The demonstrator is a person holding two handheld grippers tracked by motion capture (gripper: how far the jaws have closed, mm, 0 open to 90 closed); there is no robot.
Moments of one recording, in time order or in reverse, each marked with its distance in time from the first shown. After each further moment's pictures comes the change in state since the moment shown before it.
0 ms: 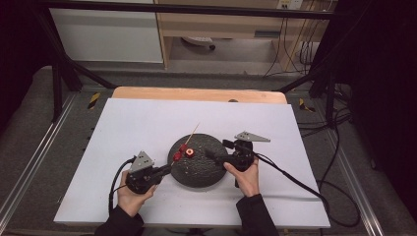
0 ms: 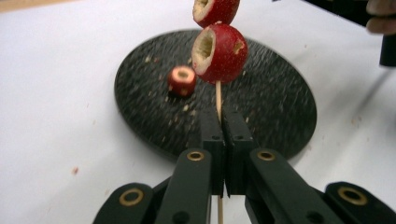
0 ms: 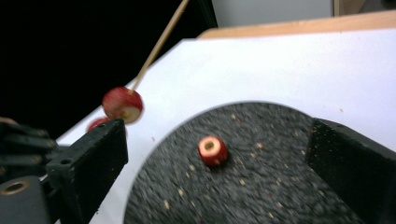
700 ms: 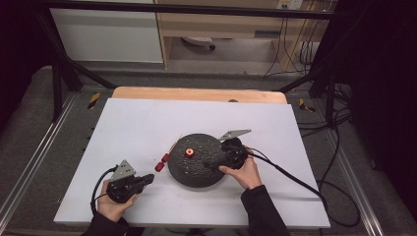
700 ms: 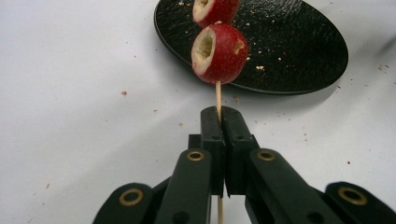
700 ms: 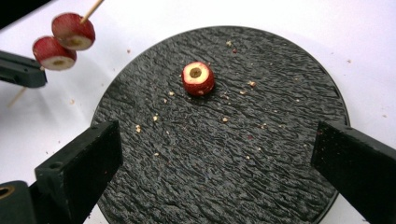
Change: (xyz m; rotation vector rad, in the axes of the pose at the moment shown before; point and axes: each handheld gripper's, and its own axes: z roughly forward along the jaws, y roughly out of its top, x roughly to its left) left arm 0.026 -0.037 -0.028 0.061 0.022 -0.009; right arm 0.008 0.011 0.020 0.381 -0.064 -0.217
